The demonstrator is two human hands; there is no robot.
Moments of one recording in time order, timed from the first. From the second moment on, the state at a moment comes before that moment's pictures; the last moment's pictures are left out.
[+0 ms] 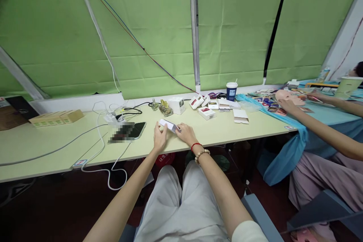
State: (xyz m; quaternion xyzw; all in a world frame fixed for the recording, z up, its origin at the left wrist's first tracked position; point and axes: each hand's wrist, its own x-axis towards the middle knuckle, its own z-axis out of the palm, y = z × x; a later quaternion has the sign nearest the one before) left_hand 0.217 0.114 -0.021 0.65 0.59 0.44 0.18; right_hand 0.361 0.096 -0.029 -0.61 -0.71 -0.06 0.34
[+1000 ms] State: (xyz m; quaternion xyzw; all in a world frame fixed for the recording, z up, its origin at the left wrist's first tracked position) left_hand 0.214 0.111 -0.018 0.70 0.55 0.40 0.22; right_hand 0.365 0.100 -0.034 -0.54 -0.73 0.13 0.40
